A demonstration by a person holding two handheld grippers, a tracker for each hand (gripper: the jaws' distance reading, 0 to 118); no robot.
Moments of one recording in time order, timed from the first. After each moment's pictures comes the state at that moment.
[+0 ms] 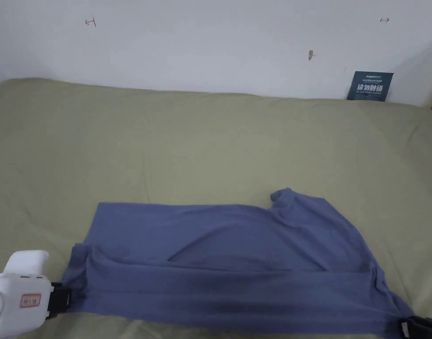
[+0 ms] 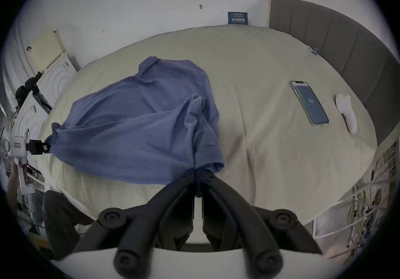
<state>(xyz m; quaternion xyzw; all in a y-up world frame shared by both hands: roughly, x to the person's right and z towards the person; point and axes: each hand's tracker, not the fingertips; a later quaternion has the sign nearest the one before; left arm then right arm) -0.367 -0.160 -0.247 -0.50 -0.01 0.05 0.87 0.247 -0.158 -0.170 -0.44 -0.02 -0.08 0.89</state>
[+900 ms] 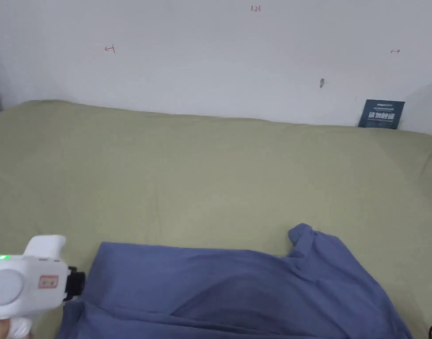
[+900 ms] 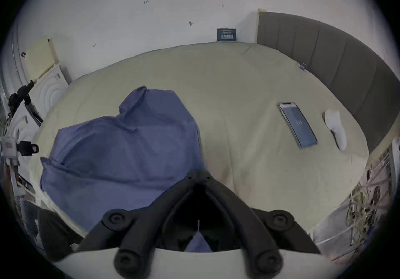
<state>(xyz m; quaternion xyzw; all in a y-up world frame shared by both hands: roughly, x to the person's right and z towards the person) -0.372 -0.137 -0.320 -0.46 -0.03 0.07 0.88 0.250 -0.149 -0.225 -0.39 -0.06 -0.07 0.92</state>
